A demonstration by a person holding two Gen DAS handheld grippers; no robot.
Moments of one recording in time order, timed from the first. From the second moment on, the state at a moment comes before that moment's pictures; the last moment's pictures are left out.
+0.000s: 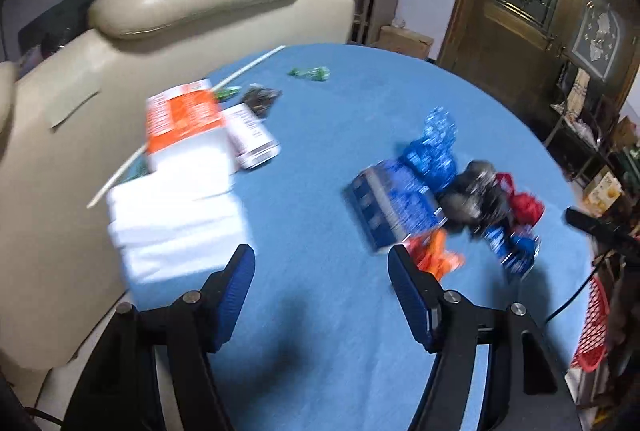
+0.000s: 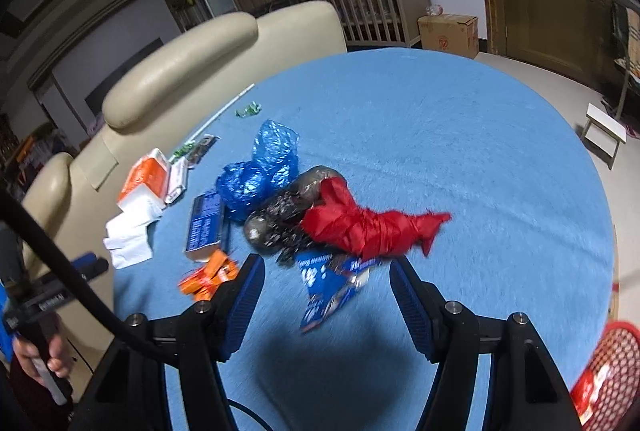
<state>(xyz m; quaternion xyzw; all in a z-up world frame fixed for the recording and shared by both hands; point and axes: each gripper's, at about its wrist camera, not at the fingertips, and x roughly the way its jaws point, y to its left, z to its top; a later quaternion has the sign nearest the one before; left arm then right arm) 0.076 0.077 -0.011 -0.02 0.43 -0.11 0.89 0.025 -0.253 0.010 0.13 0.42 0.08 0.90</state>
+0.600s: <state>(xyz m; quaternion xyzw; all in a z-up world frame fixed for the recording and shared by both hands) 0.170 -0.021 -0.071 -0.01 0.53 -0.13 0.84 0.123 -0.244 -0.048 0.03 0.48 0.16 0.86</state>
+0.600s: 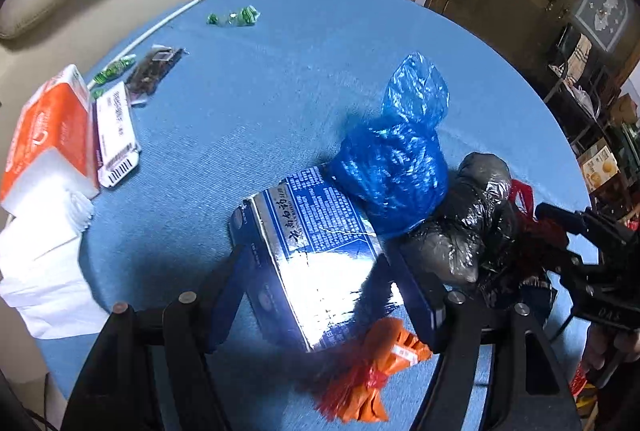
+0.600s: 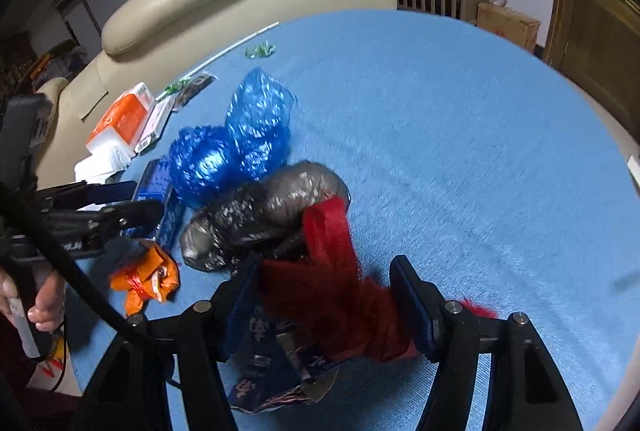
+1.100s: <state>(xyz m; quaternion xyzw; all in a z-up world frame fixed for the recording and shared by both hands) 0.144 0.005 -0.083 0.00 0.55 -0.13 0.82 0.060 -0.258 -0.057 0.08 0.52 0.15 0.84</state>
